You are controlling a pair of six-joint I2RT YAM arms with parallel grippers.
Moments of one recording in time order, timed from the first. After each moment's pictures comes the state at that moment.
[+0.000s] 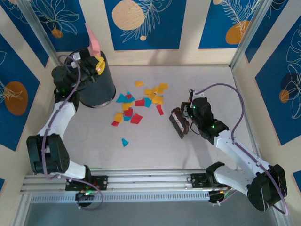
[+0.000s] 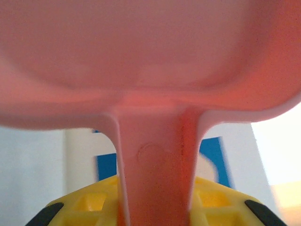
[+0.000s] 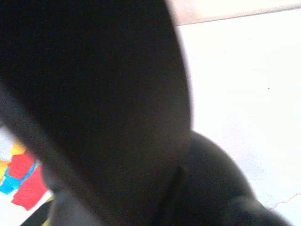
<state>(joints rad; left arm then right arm) 0.04 1.43 1.14 0.46 0.88 -1.51 0.46 1.01 0.71 -0.20 0.22 0.39</state>
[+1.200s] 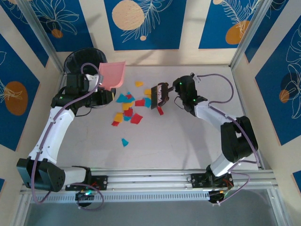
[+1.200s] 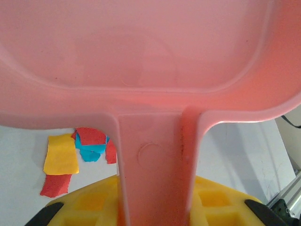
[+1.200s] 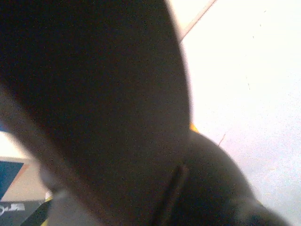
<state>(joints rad) -0.14 1.26 1.27 -0.78 0.55 -0.23 0.38 1.62 1.06 0.09 0.26 1.06</state>
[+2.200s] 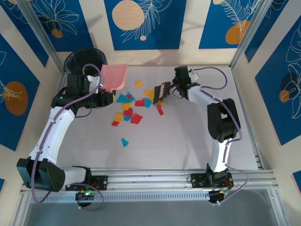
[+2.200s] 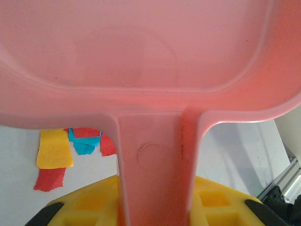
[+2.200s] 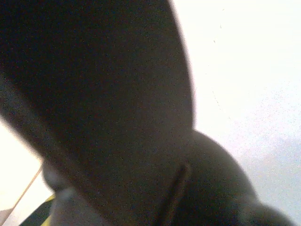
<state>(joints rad) -0.14 1.26 1.26 -0.81 0.58 -0.20 0.32 1.94 1.41 -0.16 0.32 1.11</state>
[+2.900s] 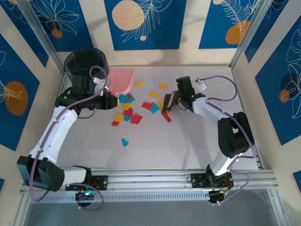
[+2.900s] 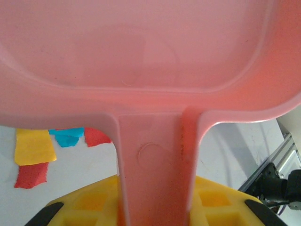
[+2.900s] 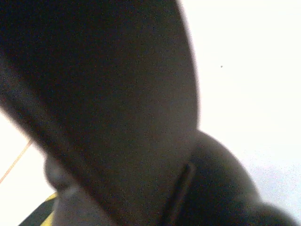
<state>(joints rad) -0.21 1.28 1.26 -0.85 0.60 -0.15 0.38 1.65 1.11 -0.23 0.57 1.13</state>
